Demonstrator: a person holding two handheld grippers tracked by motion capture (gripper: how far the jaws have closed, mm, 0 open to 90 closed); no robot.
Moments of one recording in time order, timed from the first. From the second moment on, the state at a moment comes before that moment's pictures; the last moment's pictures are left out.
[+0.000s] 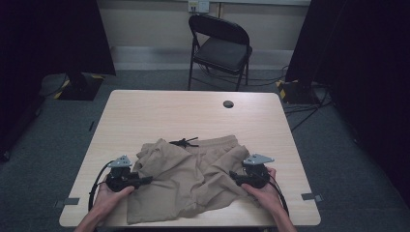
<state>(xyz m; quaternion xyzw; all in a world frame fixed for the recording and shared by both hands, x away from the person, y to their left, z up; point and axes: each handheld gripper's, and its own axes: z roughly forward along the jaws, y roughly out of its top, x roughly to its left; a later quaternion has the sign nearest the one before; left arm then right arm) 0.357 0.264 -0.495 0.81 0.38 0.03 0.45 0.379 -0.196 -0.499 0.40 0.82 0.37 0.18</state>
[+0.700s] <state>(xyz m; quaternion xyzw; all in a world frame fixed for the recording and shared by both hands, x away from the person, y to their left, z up) 0.430 0.236 -0.430 0.77 0.38 0.09 0.51 0.379 -0.196 -0.499 0.40 0.82 0.37 0.18</state>
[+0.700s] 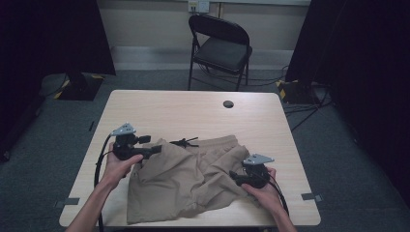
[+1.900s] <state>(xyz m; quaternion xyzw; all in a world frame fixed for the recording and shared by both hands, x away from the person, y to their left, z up) 0.344 0.258 -0.492 0.82 0.35 0.01 0.45 0.379 -0.196 -0.499 0.39 0.82 0.37 0.18</state>
